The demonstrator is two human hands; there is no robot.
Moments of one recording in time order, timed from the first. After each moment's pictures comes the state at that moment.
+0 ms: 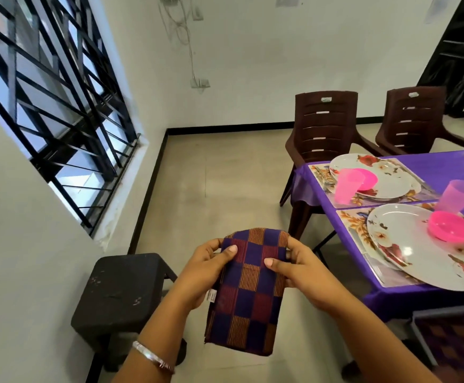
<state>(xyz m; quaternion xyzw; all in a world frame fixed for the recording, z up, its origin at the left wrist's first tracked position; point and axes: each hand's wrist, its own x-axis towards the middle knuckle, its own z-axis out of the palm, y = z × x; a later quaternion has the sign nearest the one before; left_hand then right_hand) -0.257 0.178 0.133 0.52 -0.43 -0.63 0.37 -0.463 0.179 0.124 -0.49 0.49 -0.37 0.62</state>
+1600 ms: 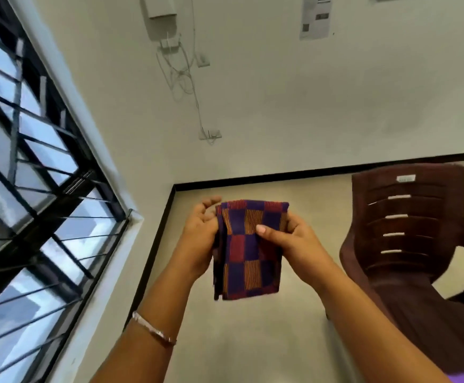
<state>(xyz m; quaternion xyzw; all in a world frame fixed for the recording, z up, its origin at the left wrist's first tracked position) -0.255 -0.565 0.219 0.48 -0.47 -0.52 0.53 -0.433 -0.570 0.185 -0.49 0.37 -0.51 0.60</state>
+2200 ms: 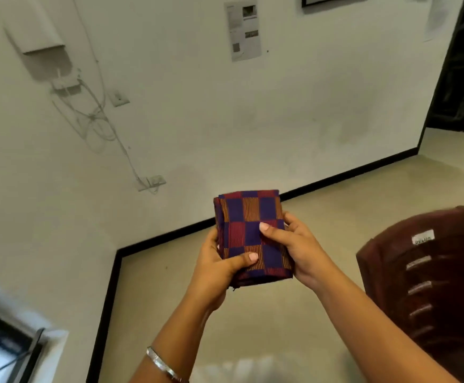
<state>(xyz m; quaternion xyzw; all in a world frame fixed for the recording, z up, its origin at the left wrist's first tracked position) -0.384 -0.977 0.190 0.41 -0.52 -0.59 0.47 -0.543 -0.968 0.185 -0.33 0.39 -0.63 0.59</state>
